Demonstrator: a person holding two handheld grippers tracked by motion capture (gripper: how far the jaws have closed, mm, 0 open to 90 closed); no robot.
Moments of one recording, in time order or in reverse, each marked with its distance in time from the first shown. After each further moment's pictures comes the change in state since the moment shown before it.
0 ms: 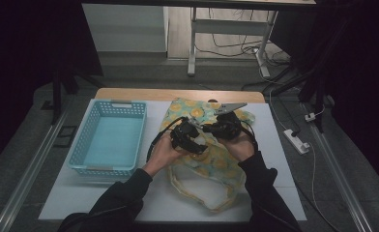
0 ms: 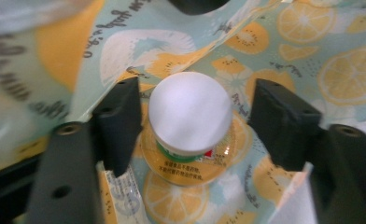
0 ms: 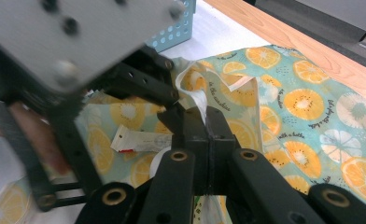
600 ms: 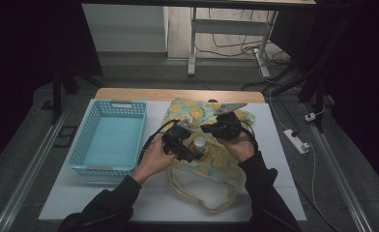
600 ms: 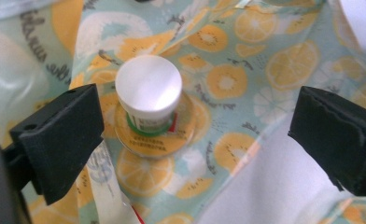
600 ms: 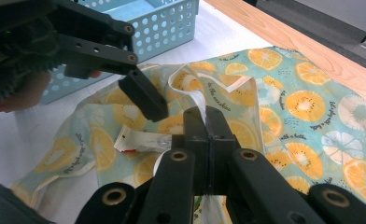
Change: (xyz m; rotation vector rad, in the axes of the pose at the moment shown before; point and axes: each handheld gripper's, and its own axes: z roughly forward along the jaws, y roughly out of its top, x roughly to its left) left arm -0.012 -0.021 -0.029 -0.065 -0.089 -0.016; right arm 0.002 0.001 -0.001 0.000 0.005 -0.006
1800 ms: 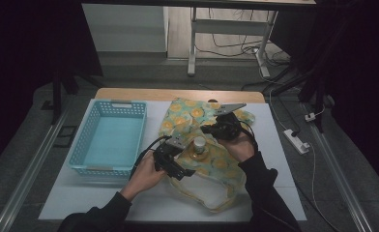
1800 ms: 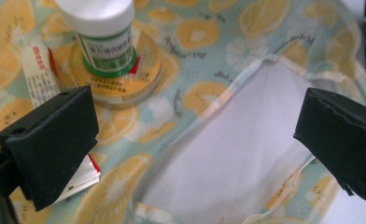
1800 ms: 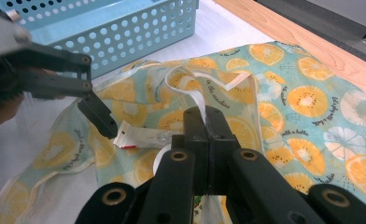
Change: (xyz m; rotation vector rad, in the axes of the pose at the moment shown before) left arm -0.019 -0.048 0.006 0.014 -0.021 0.019; right arm 0.000 -0.002 0.002 0.014 0.002 0.002
